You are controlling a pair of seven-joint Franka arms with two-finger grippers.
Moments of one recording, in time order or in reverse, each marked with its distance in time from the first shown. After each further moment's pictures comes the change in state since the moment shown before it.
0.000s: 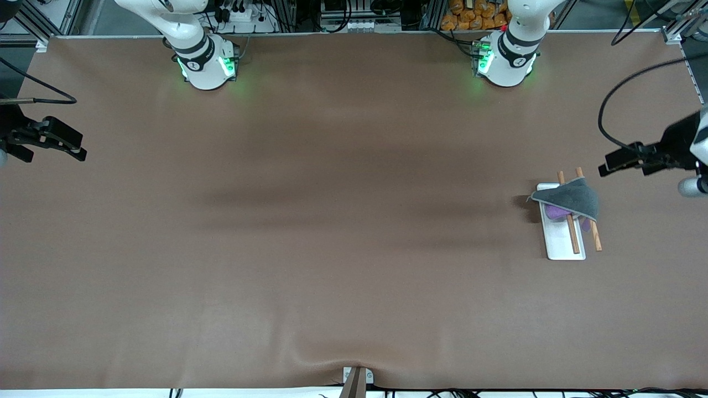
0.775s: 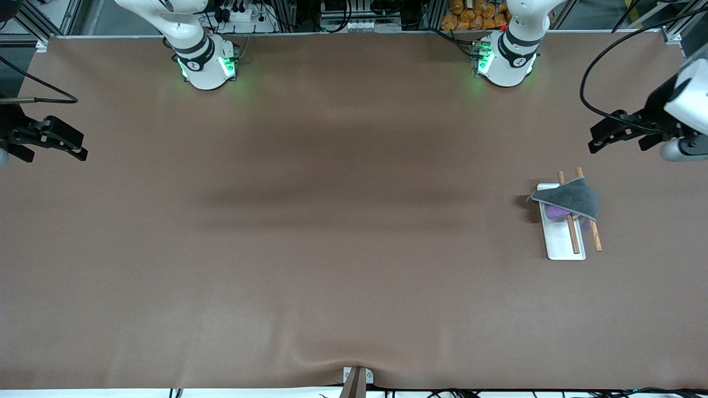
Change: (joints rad) left arm -0.147 -0.081 0.069 0.000 0.051 -0.022 -0.019; right arm 0.000 0.000 0.004 0.001 0.000 -0.001 0.000
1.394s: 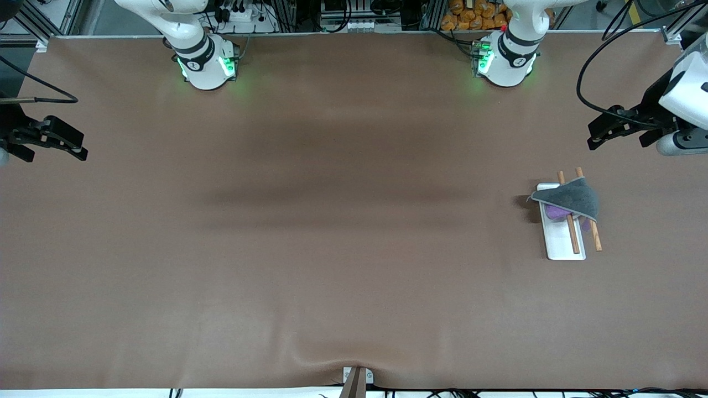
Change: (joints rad) left arm -0.392 -0.022 0.404 -0.005 0.001 -0.005 0.002; right arm 0.000 0.000 0.000 0.000 0.000 -0.002 0.000
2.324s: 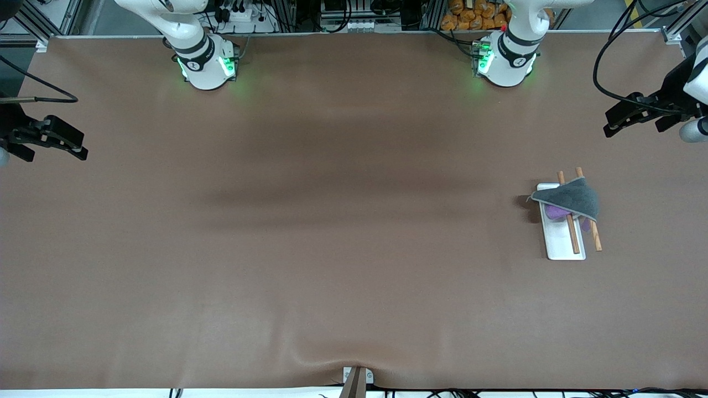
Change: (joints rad) left arm -0.098 -0.039 0.144 -0.022 0.000 -0.051 0.006; right arm 0.000 0.000 0.001 0.002 0.000 -0.002 0.000
